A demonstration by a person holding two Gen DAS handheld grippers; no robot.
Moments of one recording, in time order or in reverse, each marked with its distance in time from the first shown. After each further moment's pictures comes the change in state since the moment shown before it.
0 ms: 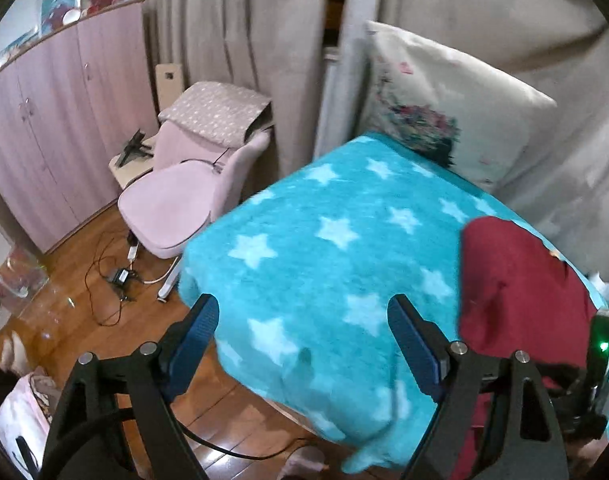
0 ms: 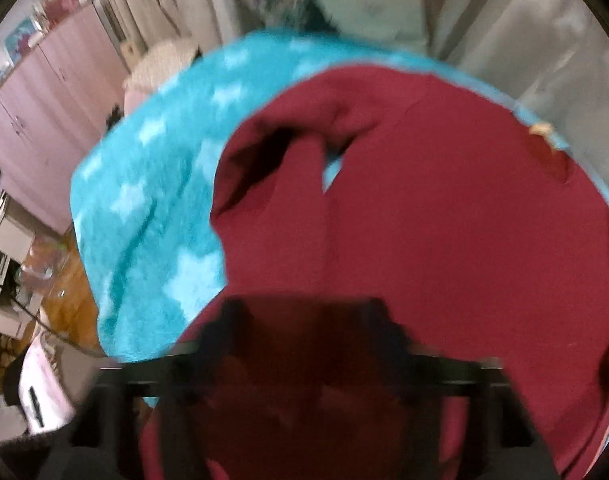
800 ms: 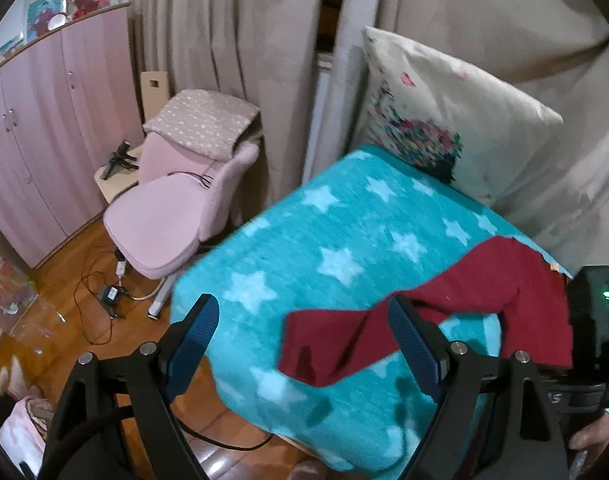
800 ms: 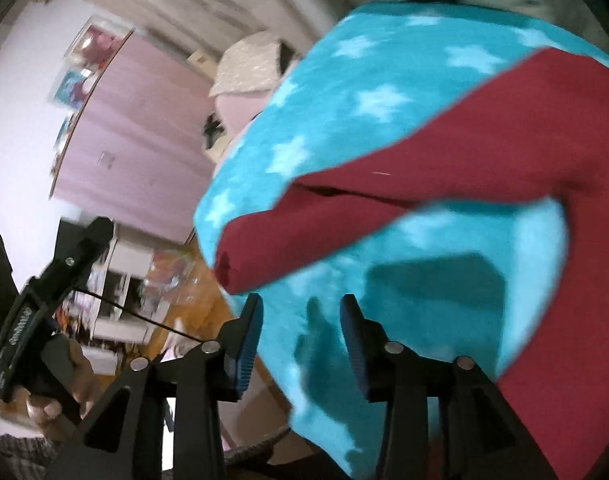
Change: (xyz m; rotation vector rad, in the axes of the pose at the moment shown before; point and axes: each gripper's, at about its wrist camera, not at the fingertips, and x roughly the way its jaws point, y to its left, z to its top) left arm 0.024 0.002 0.033 0.043 -0.014 -0.061; right arm 0.018 0.051 0.071 0.142 0.060 0.472
